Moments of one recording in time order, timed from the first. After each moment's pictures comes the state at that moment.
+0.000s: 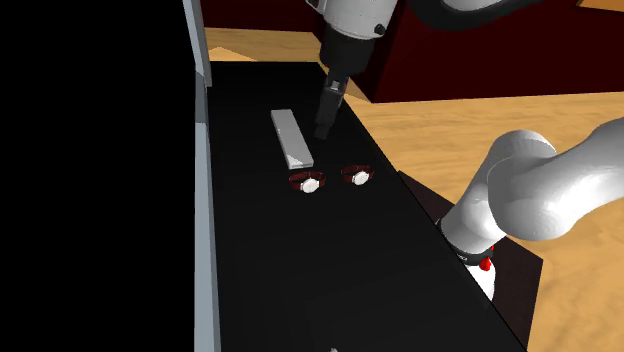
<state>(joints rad) 0.27 -0.63 0.23 -2.46 0.12 1.92 -0.10</state>
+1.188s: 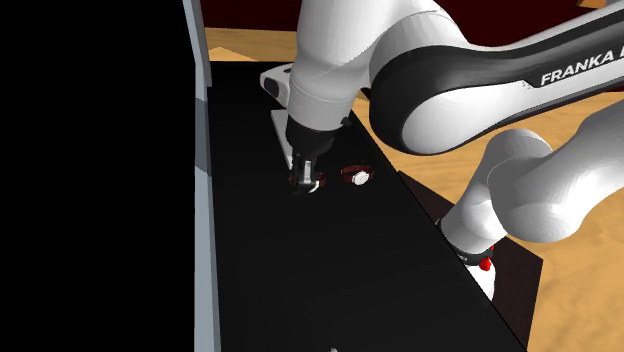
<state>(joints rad) 0.37 -0.48 0.38 -2.56 0.10 2.19 -0.15</state>
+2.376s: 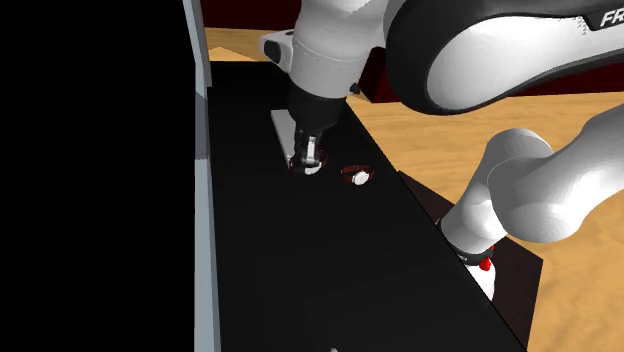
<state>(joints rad) 0.37 -0.52 0.36 -2.47 0.10 2.06 -0.16</state>
